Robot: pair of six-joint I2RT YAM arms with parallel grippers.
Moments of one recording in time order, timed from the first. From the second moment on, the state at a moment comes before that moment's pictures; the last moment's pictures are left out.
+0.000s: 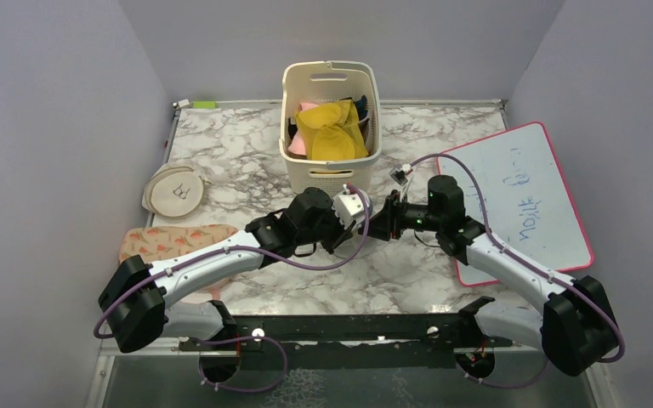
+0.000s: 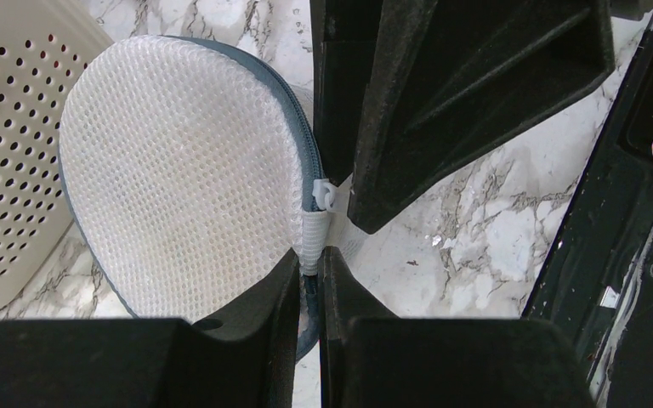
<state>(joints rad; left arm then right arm) -0.94 1.26 0.84 -0.14 0.16 0.05 0.49 1.14 0.59 0.18 -0.76 0.42</state>
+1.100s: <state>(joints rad) -0.93 1.26 0.84 -0.16 0.17 0.05 0.52 1.20 0.56 0.25 -0.70 0.58</state>
